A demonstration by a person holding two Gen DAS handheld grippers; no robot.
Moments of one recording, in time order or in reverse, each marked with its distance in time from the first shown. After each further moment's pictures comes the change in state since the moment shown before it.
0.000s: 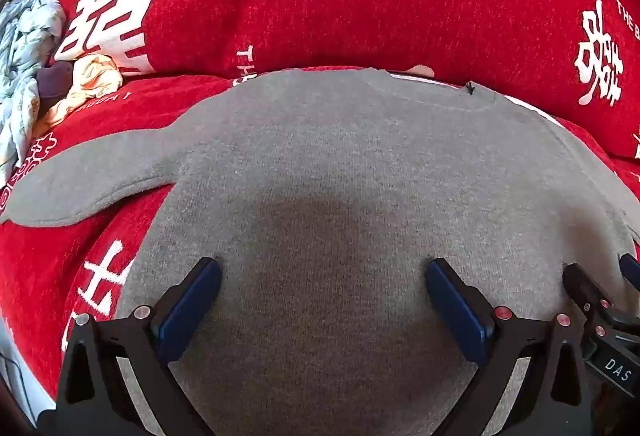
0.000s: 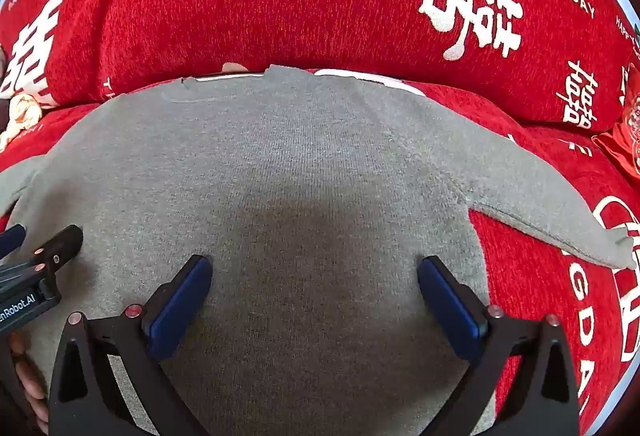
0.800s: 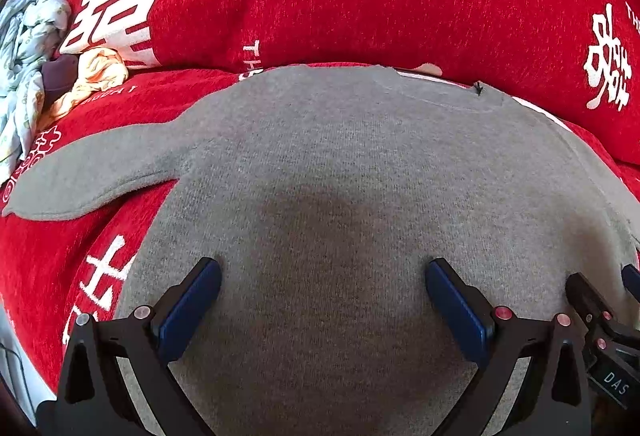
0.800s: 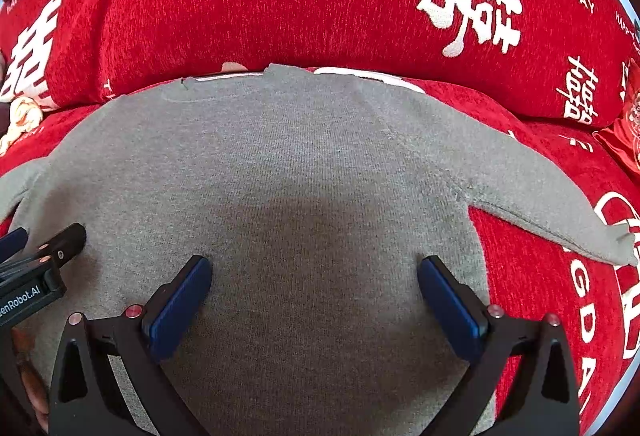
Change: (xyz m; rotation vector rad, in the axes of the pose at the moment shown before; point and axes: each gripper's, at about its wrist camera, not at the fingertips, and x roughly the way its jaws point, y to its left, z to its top) left arm 0.001 -0.001 0.000 -0.019 0.015 0.020; right arm 0.001 0.001 -0.002 0.007 -0.001 0.000
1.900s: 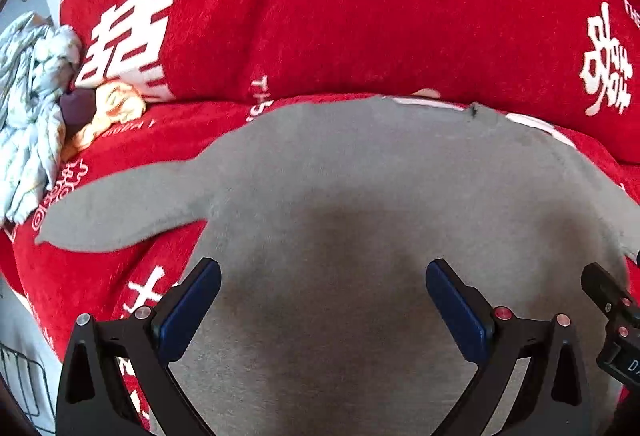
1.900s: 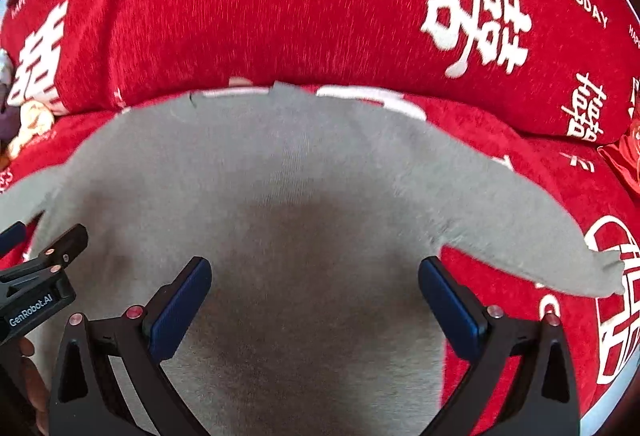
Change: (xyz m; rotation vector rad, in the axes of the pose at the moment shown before) left arm -0.038 -0.021 0.029 0.054 -0.019 0.079; right arm -0.031 -0.018 0.041 -0.022 0.030 0.038
